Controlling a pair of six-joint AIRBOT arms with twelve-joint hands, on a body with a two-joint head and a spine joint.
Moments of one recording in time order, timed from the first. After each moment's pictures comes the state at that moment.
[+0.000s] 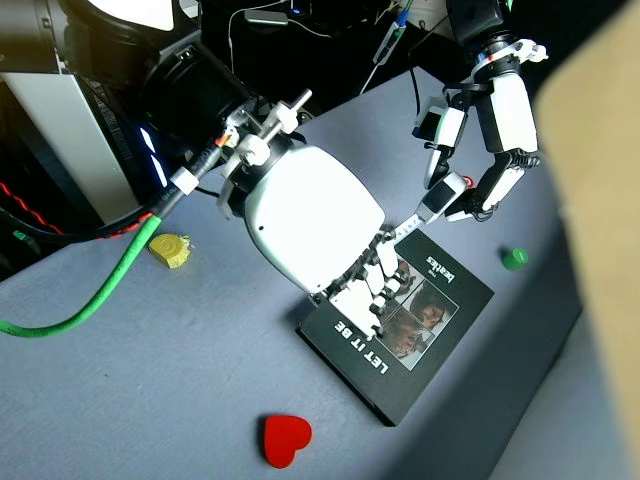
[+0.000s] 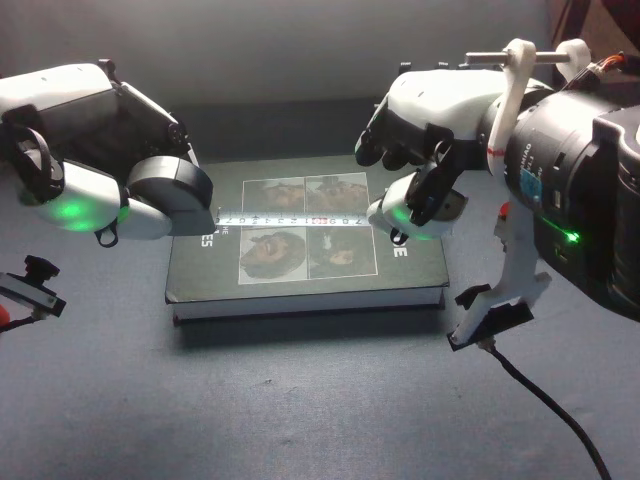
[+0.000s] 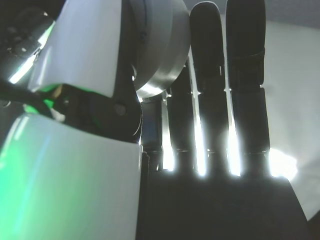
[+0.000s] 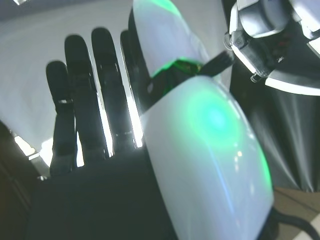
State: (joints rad) left arm 0.48 -0.77 1.01 -0.59 -0.14 0.95; right arm -0.07 -1.24 0.79 -1.31 -0.97 0.74
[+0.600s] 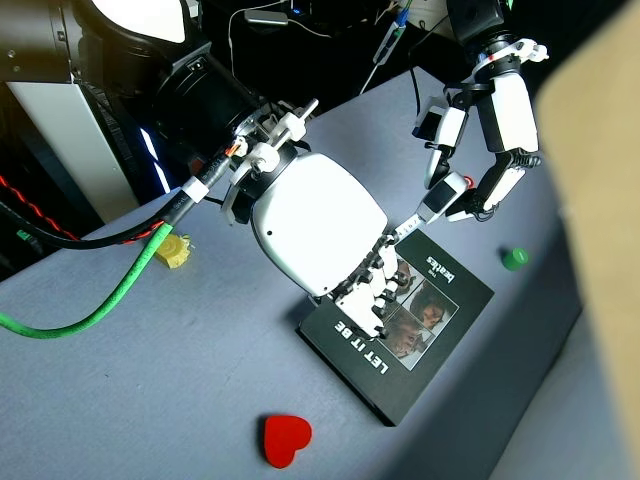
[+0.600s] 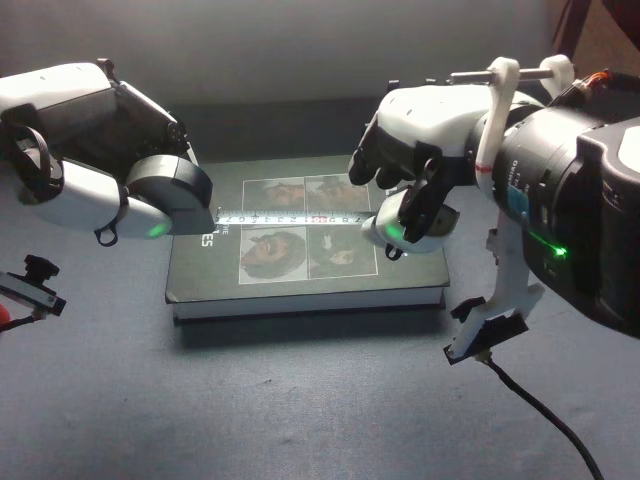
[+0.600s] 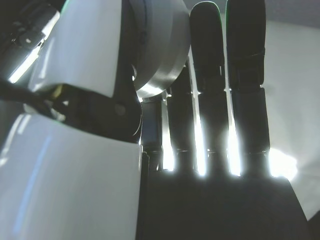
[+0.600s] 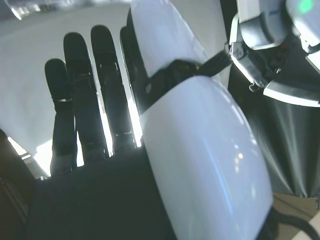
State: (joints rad) left arm 0.49 -0.77 1.01 -0.59 -0.14 0.95; right arm -0.09 -1.26 0.79 -1.32 -0.95 0.73
